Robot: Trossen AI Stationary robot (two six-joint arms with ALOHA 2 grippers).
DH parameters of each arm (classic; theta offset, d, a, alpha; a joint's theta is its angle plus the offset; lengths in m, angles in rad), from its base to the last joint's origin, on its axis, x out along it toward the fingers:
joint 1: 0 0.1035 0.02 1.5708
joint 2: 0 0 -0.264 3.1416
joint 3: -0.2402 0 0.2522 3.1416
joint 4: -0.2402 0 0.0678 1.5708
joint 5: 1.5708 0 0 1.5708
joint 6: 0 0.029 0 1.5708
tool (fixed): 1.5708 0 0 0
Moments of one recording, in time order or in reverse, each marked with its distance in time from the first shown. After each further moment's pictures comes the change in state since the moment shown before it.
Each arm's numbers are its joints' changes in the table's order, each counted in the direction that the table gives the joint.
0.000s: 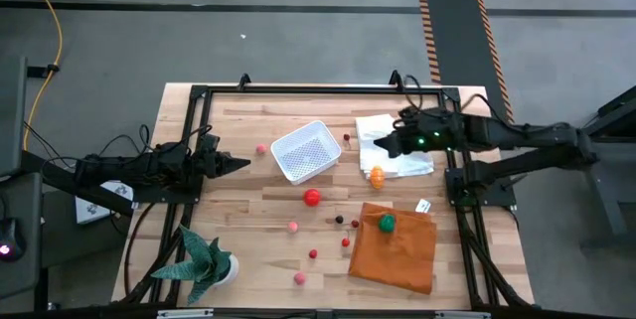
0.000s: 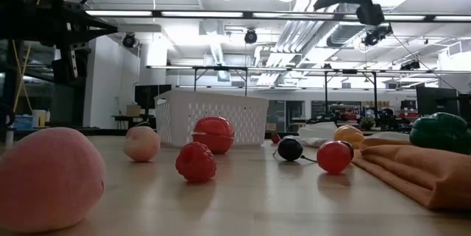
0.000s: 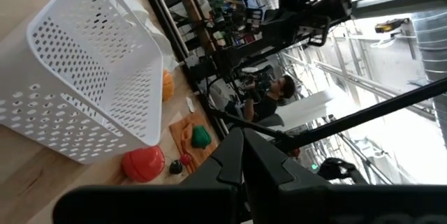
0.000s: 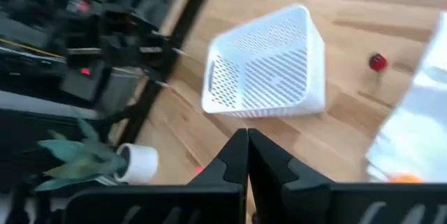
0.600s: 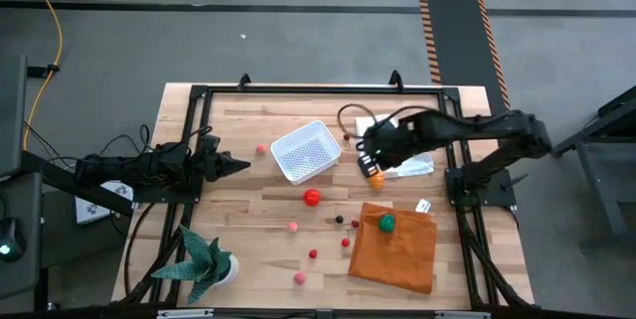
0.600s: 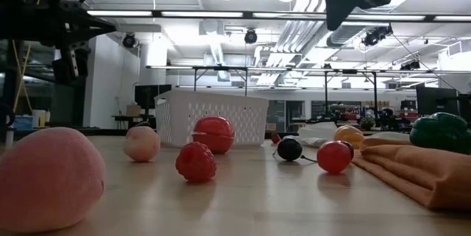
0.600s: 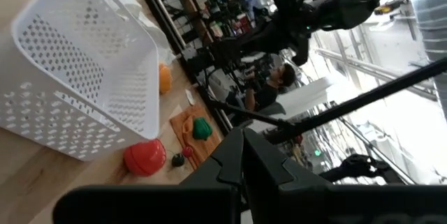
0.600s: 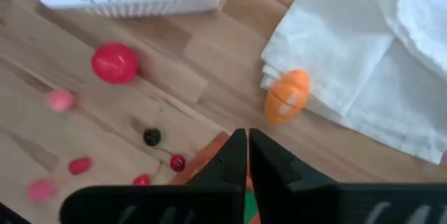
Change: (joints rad) left arm 0.000 0.000 0.000 -0.005 0.052 0.049; right arm 0.136 -0.504 -0.503 -0.717 0.027 0.067
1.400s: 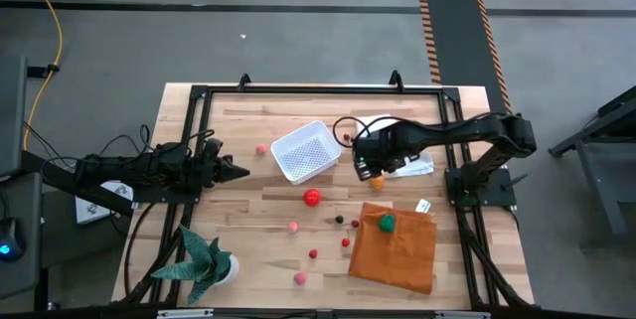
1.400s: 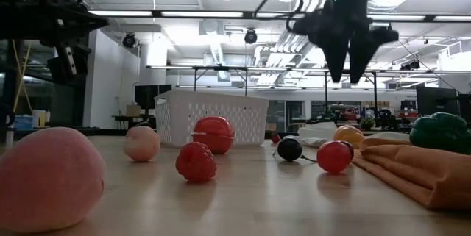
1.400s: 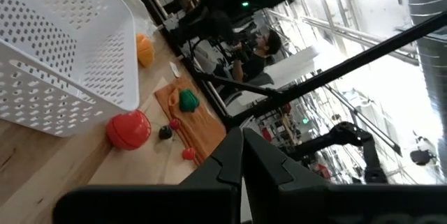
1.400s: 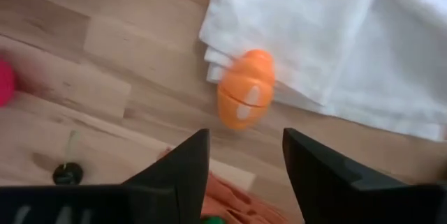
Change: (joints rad) left arm 0.000 0.000 0.000 -0.002 0.122 0.026; right arm -0.079 -0.091 0.229 0.121 -0.049 0.072
